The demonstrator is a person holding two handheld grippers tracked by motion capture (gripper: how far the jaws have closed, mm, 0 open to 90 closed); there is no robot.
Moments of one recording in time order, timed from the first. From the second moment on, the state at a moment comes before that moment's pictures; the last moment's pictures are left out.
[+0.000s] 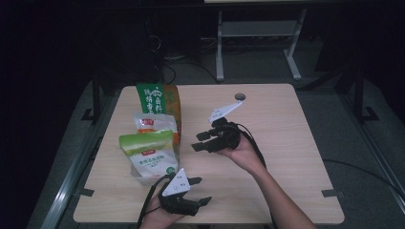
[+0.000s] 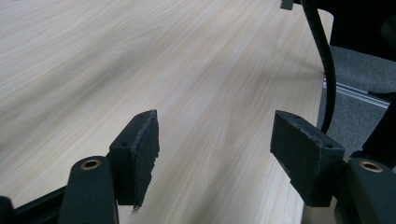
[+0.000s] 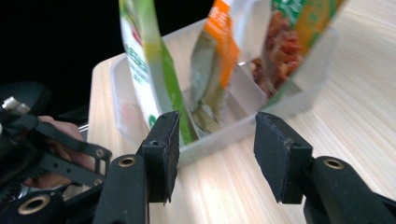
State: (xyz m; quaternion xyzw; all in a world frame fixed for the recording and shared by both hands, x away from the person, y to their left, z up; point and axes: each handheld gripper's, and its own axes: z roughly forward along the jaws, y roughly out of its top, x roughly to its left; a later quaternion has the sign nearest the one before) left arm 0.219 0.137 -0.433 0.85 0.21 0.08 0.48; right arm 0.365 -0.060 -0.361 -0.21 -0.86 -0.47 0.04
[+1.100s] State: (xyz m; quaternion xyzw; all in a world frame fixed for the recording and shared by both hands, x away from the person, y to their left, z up) left arm 0.223 0.142 -0.430 0.85 0.22 0.09 0.48; right arm 0.362 -0.130 -0.371 -0.27 -0.85 -0.44 0.02
